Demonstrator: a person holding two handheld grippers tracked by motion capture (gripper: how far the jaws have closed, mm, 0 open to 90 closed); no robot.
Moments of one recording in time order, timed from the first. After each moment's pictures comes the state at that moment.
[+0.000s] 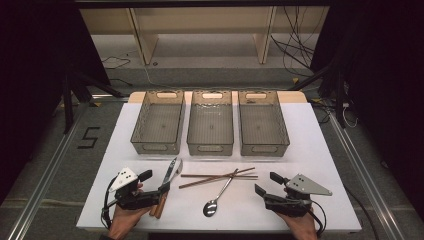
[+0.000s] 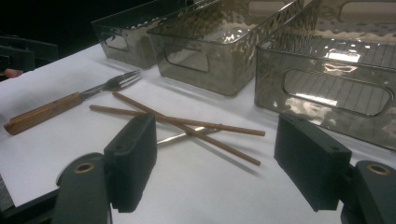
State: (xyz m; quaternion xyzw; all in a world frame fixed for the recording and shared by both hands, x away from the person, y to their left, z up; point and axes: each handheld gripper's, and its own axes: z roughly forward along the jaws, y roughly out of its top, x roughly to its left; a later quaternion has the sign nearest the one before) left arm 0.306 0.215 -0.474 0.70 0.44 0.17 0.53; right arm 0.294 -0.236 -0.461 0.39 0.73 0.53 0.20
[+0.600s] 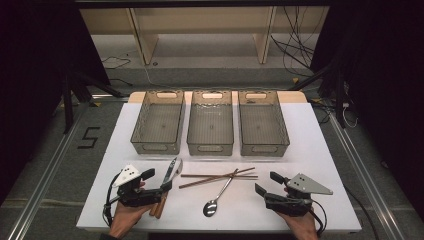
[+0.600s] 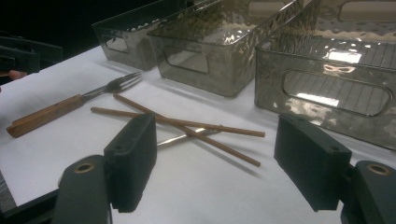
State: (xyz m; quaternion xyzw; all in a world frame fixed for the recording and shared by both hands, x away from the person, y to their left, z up) left arm 0.315 0.206 -0.468 0.72 0.43 0.15 0.52; right arm 0.294 -0.237 -0.460 0.39 0.73 0.53 0.20
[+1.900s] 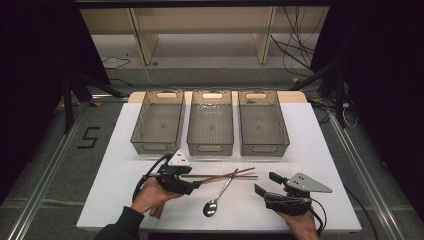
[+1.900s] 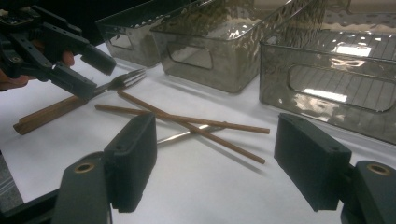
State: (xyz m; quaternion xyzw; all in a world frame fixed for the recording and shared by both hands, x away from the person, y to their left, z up) left arm 0.363 0.118 -0.450 0.87 0.31 0.09 0.37; right arm 0.297 -0.238 -0.462 0.39 0.73 0.53 0.18
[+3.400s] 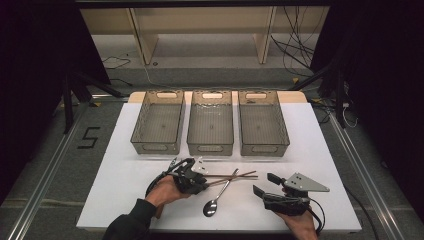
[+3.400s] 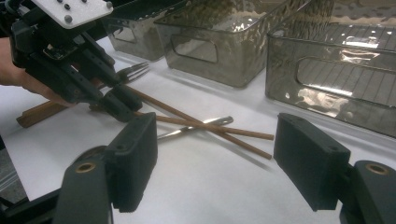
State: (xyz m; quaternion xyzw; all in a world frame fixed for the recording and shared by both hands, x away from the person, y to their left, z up) left arm 0.378 0.081 -0.479 0.93 0.20 0.08 0.29; right arm 0.299 -0.235 -0.464 0.39 0.74 0.52 0.17
